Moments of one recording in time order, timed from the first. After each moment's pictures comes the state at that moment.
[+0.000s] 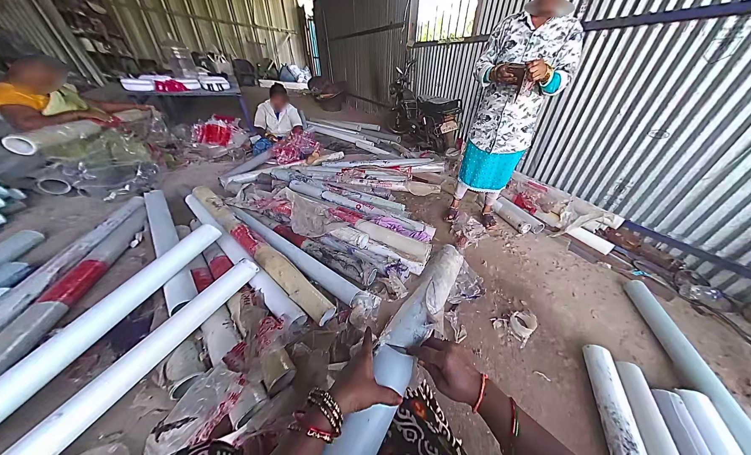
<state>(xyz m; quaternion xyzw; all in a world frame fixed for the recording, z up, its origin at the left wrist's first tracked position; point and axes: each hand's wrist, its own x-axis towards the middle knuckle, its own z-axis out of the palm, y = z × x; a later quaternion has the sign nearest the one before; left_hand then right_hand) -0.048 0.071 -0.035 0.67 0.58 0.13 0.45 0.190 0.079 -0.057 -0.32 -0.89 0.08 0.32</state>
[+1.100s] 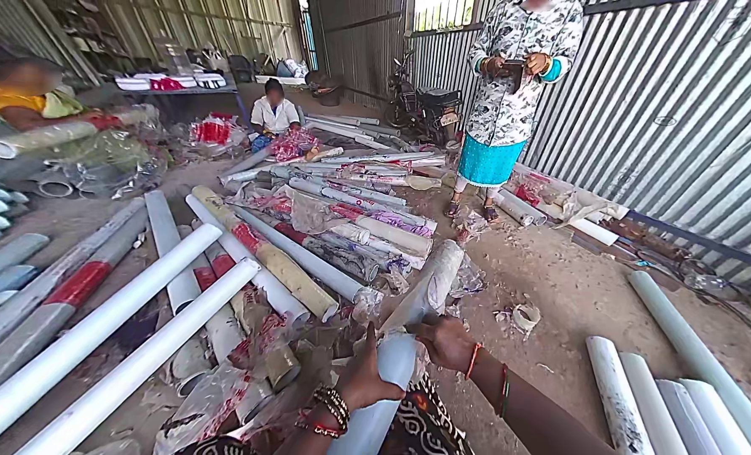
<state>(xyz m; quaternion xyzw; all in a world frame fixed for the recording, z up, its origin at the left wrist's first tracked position) -0.041 0.074 -0.031 0.67 0.60 0.10 0.43 0.182 0.106 -0.019 -0.41 -0.90 0.11 0.12</state>
